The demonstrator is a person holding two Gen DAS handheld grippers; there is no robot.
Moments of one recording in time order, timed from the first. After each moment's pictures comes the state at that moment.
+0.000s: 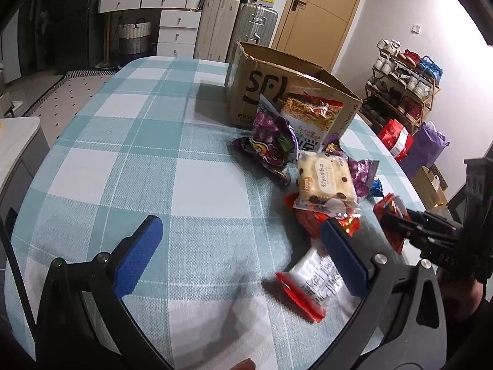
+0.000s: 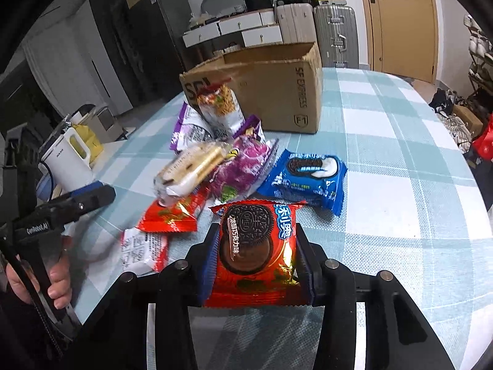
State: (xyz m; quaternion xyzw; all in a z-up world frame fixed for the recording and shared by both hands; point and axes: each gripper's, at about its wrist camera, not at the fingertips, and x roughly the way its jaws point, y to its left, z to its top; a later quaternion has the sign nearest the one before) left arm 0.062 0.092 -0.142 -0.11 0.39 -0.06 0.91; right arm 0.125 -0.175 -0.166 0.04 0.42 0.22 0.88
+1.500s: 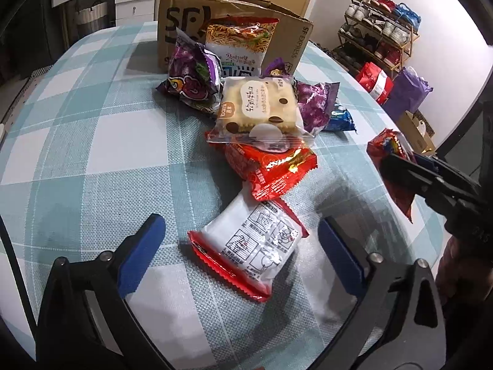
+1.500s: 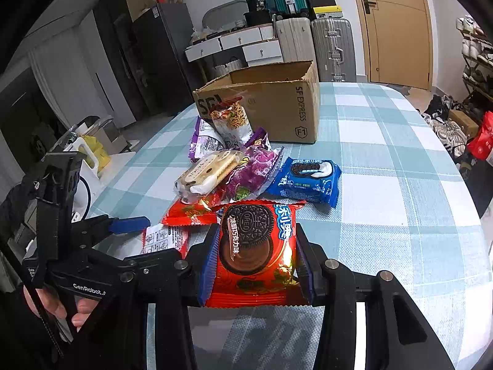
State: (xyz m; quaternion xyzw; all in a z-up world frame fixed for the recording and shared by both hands) left arm 0.066 0.020 -0.174 -0.04 0.47 -0.13 0.87; right arm 0.093 -0.183 -0.148 0.05 0.39 0.22 0.89
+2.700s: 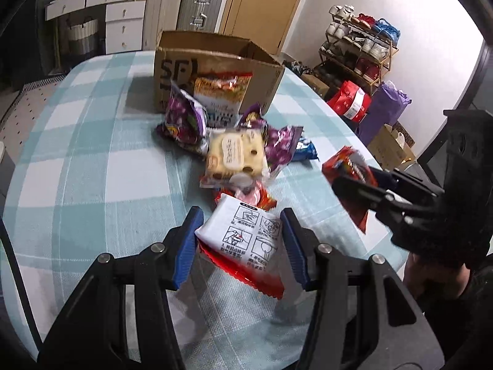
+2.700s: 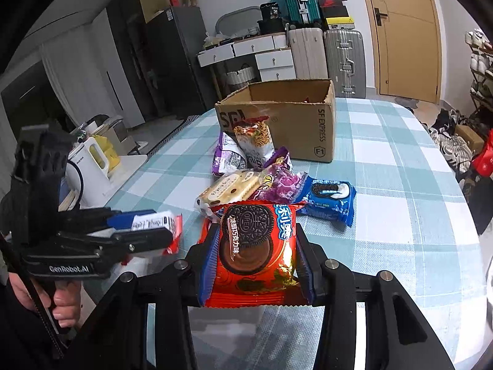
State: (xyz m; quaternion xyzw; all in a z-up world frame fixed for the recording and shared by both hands) left arm 0.041 0.036 -0.114 -0.06 0.42 -0.17 0.89; right arm 0.082 -0.168 -0.123 0.04 0.37 0.24 0.90
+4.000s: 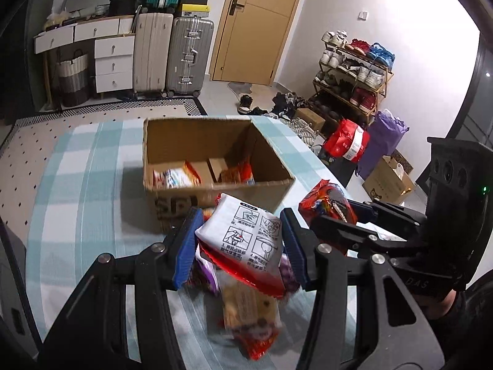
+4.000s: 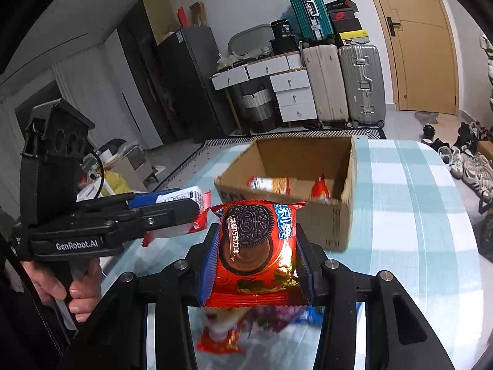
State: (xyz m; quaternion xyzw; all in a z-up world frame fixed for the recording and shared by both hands) left arm 0.176 0.035 -0.023 -0.06 0.36 -0.19 0.91; right arm 0.197 -0.159 -0.064 0.08 0.33 0.29 0.89
